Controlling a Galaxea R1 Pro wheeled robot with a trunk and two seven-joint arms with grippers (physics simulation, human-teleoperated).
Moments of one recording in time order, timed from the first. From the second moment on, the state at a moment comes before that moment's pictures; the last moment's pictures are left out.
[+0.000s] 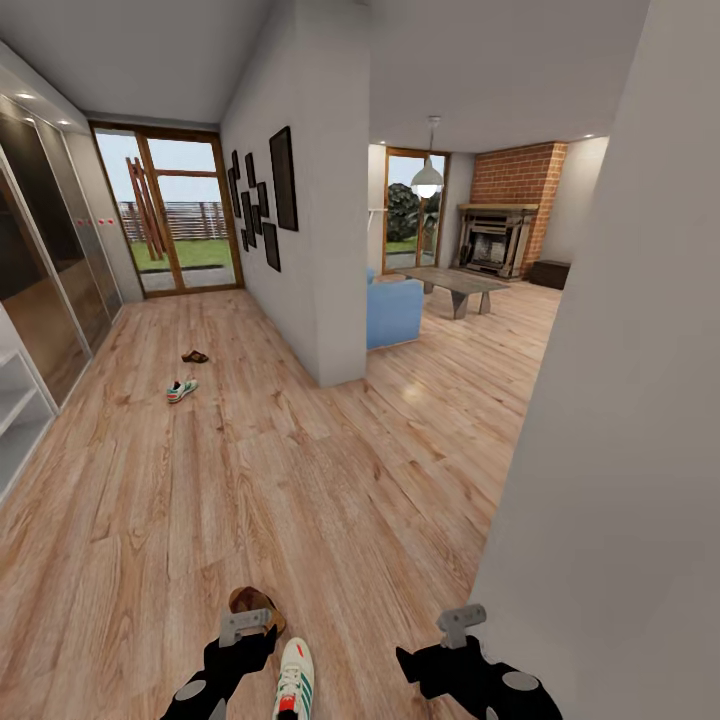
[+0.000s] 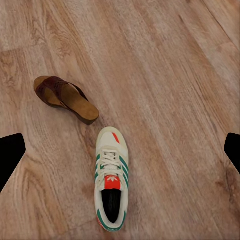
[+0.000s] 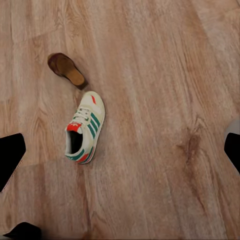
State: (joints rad) left arm -0.35 -0.03 -0.01 -0.52 0.15 -0.06 0.00; right arm -0.02 0.05 0.16 -1.43 0.00 0.64 0.19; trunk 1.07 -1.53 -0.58
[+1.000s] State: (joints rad) left arm -0.35 -0.03 -0.01 -0.52 0.15 -0.06 0.00; right arm -0.02 0.05 0.16 -1.43 0.00 0.64 0.22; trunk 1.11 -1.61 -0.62
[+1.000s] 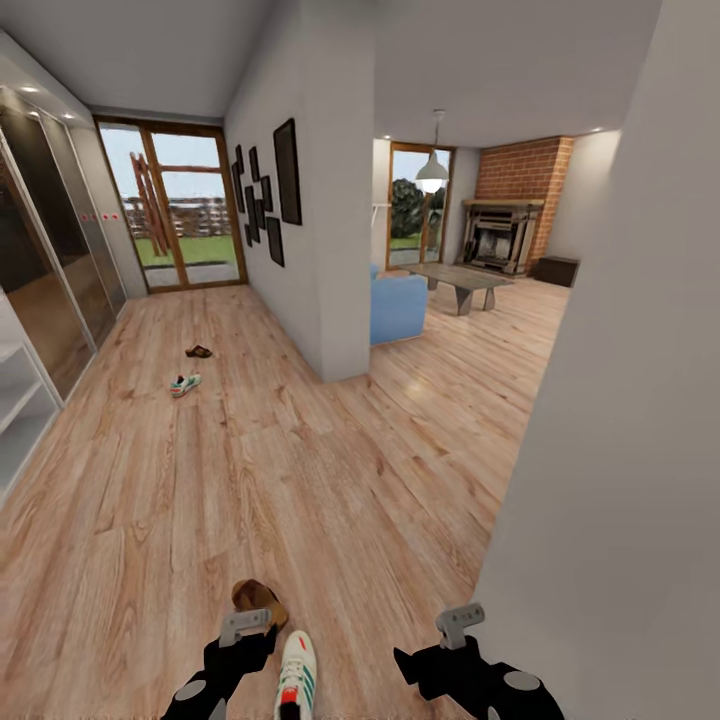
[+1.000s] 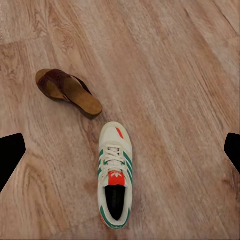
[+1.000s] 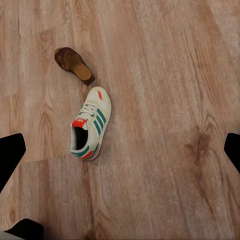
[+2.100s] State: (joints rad) left arm -0.36 -0.03 -0.07 -0.53 0.07 -0.13 0.00; right arm -0.02 0.05 0.16 -1.43 0.00 0.64 0.22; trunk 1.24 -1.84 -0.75
